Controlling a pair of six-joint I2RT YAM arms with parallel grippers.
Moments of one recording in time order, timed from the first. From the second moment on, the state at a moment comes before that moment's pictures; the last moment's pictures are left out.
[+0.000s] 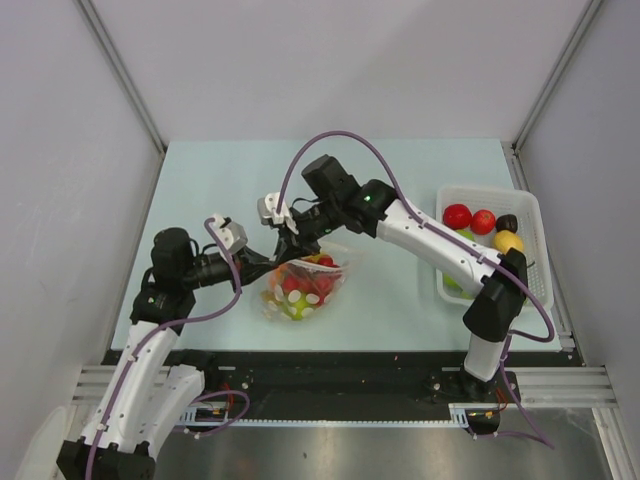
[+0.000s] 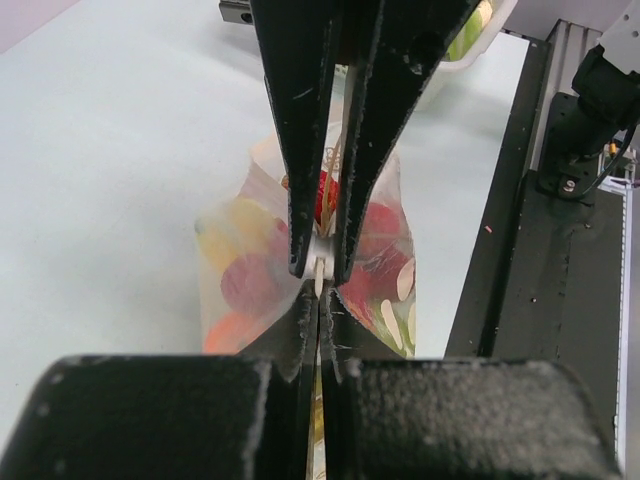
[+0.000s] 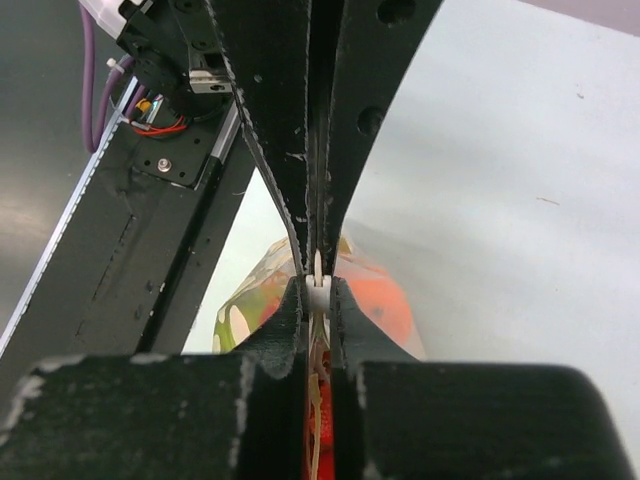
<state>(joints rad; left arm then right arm) -0.17 0.69 0.68 -0.31 0.98 0.20 0.90 1.80 1.82 -0.73 -0.81 -0.66</state>
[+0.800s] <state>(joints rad) -0.07 0.65 0.72 -0.39 1.00 0.26 0.72 1.76 1.74 -0.86 -0.82 -0.74</state>
